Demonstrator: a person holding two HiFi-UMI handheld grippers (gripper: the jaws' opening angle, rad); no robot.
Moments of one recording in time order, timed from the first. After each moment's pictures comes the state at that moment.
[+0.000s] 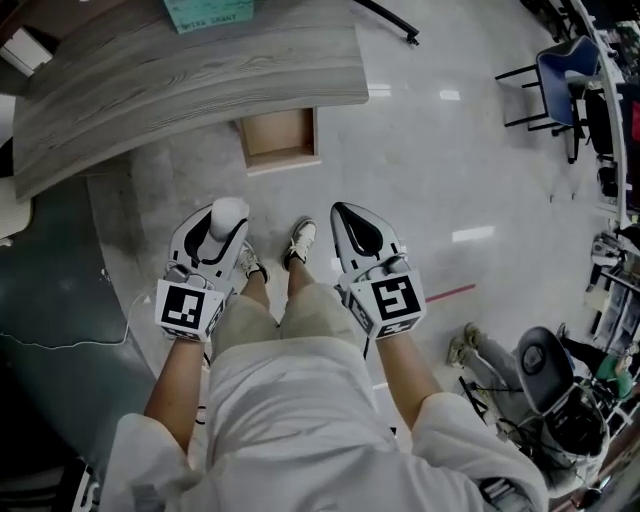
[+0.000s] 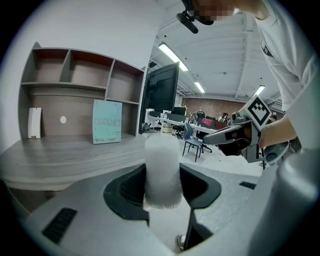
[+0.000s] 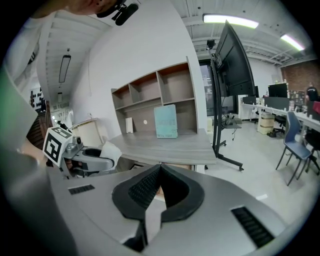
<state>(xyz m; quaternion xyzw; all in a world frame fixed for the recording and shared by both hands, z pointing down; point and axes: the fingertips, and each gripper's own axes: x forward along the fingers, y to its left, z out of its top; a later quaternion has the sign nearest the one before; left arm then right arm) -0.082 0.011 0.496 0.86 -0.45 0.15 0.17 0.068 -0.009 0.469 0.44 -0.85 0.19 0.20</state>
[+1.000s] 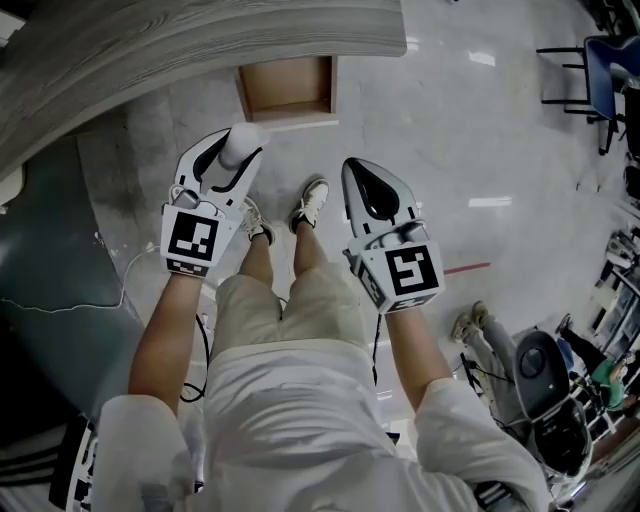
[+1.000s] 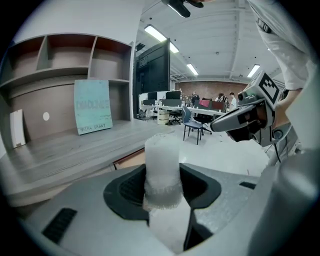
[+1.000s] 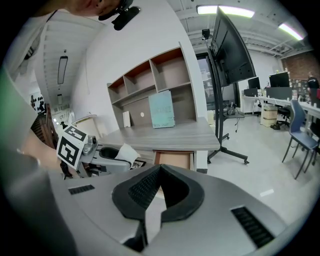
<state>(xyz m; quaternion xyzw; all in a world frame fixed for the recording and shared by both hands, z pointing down) -0.050 -0.065 0.595 0.86 -0.42 0.24 0.14 0.079 -0.052 0.552 0.43 -0.86 0.22 0.20</state>
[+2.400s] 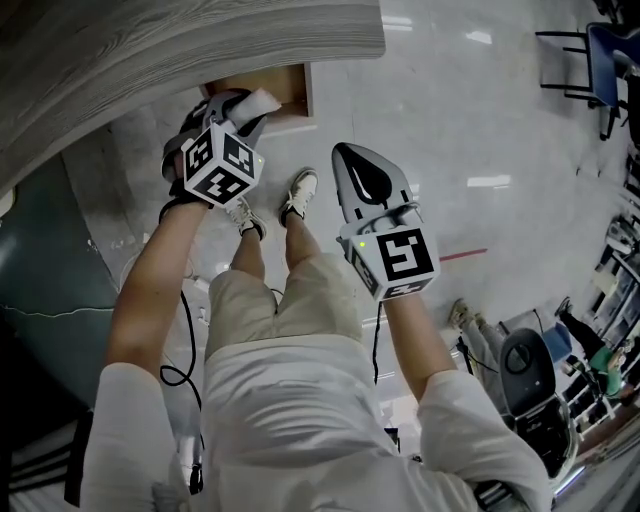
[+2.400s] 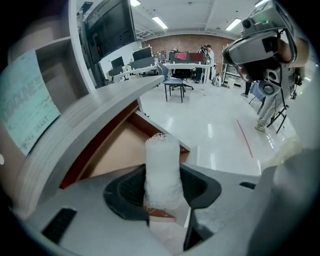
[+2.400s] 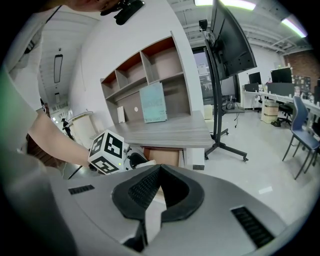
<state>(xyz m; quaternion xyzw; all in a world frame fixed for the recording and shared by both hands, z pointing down) 0.026 -0.168 0.721 0.83 -0.26 0.49 0.09 0.128 -0.126 0.581 0.42 -0.85 0.24 0.22</state>
